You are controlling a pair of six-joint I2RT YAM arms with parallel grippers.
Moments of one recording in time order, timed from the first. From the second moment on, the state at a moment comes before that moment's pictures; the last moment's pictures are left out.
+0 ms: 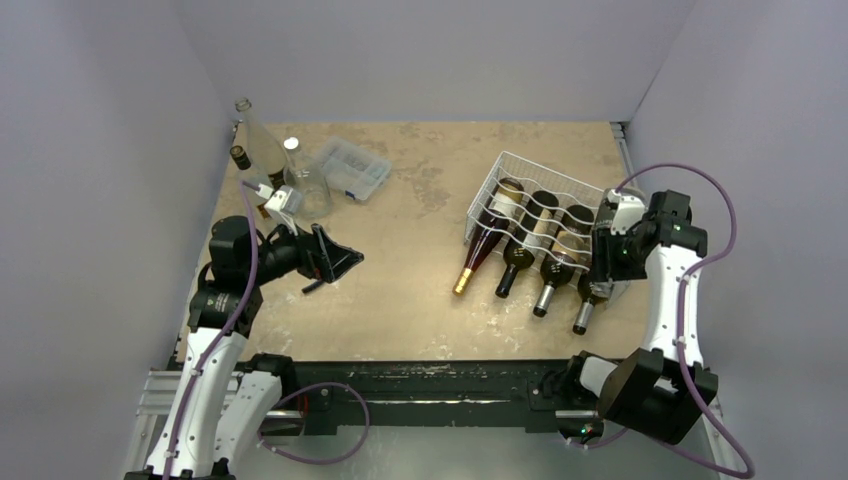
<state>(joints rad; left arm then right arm) -0.09 0.67 0.77 -0.45 0.72 -0.35 -0.39 1.14 1.05 -1.12 -0.25 -0.41</state>
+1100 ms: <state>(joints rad) -0.07 0.68 0.77 -0.44 0.72 -0.36 -0.25 1.16 1.06 -1.03 -0.20 -0.40</state>
